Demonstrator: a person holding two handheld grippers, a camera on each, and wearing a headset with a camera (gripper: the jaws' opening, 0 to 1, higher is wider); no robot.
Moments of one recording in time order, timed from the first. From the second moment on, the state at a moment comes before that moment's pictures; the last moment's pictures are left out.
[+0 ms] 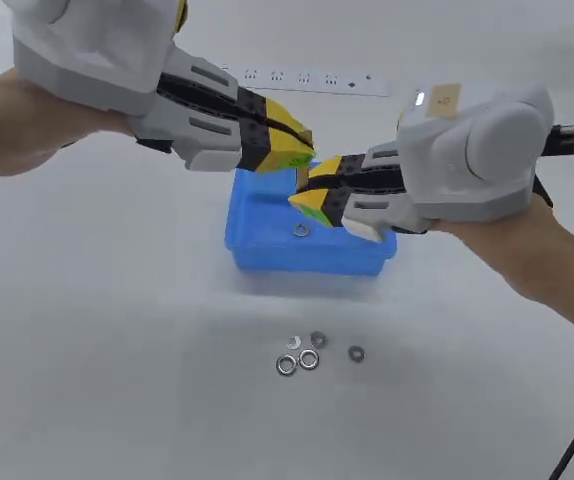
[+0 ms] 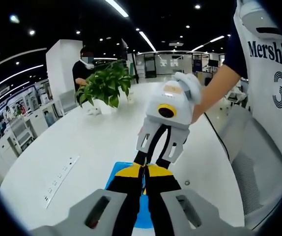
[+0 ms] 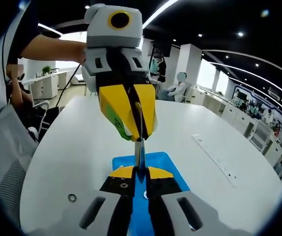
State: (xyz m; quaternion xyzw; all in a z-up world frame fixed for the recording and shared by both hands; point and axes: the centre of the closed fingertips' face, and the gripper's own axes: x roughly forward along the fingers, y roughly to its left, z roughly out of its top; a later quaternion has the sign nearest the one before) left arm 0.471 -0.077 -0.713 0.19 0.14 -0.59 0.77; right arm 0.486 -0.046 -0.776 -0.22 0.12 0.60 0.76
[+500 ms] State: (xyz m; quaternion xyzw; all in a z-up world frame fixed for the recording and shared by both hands) left arm 0.406 -0.074 -0.702 0.19 0.15 -0.58 0.78; right arm 0.421 -0.040 -0.767 -0.23 0.12 0.63 0.73
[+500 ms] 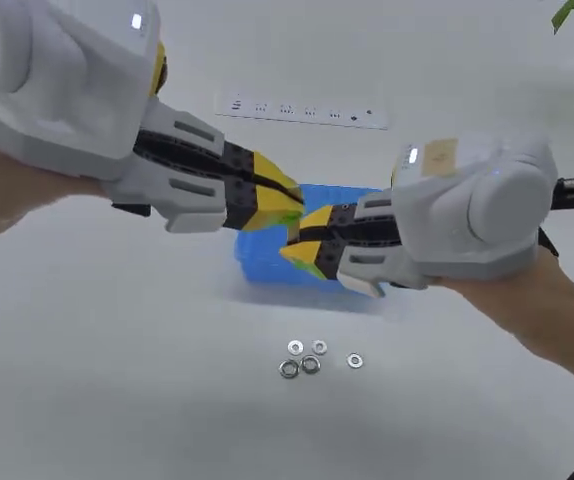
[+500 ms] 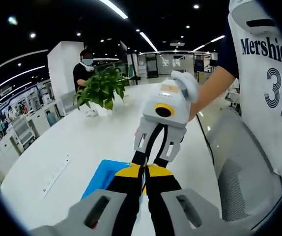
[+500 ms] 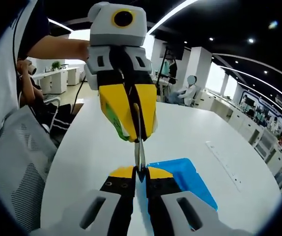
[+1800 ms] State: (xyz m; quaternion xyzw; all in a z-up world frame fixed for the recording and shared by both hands) left arm 0.348 -0.075 -0.747 0.18 0.18 -0.59 0.77; right arm 0.354 -0.045 -0.816 -0.25 0.16 0.67 0.67
